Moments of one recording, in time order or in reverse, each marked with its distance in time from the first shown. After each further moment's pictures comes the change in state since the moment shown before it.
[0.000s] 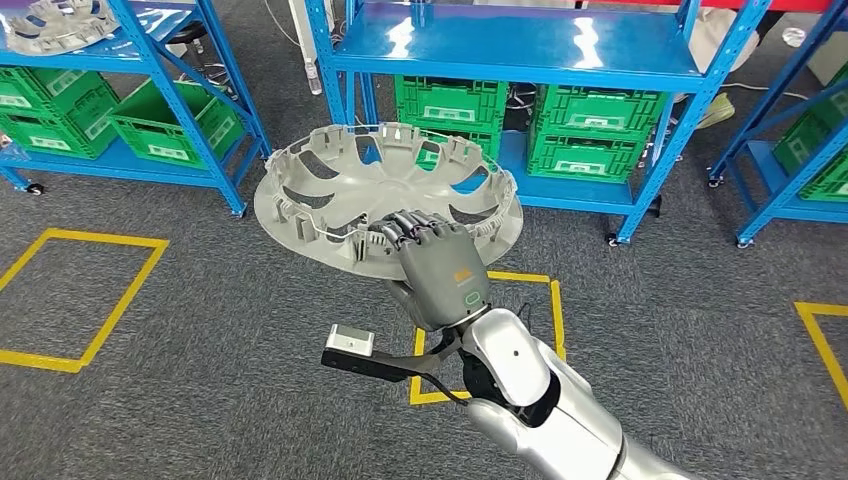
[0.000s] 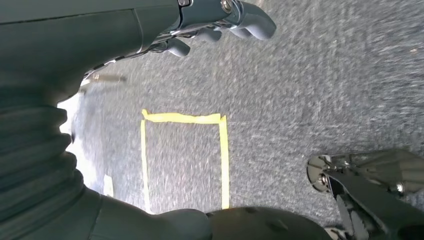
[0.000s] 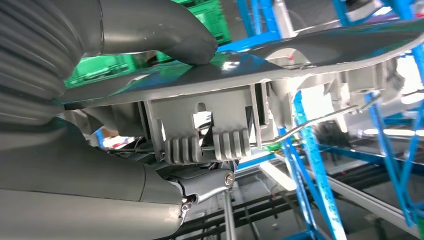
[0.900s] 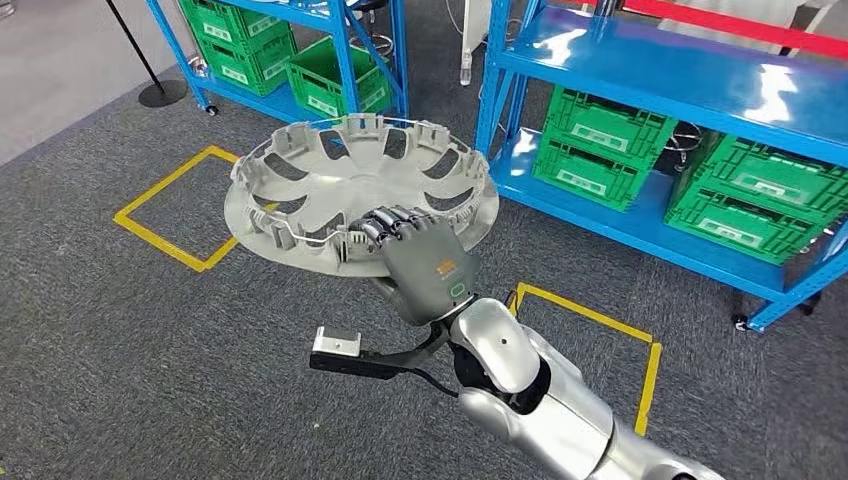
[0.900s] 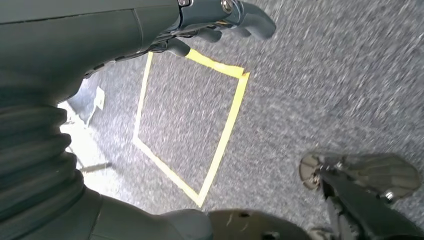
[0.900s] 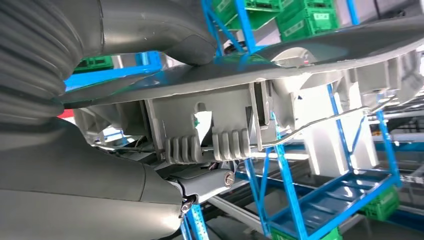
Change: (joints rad) left arm -0.002 -0.014 0.015 0.000 0.028 0.018 -0.002; right arm -0.066 0.010 0.025 0.043 -0.026 0.020 -0.049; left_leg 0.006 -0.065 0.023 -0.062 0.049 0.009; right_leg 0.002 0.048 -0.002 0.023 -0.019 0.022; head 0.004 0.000
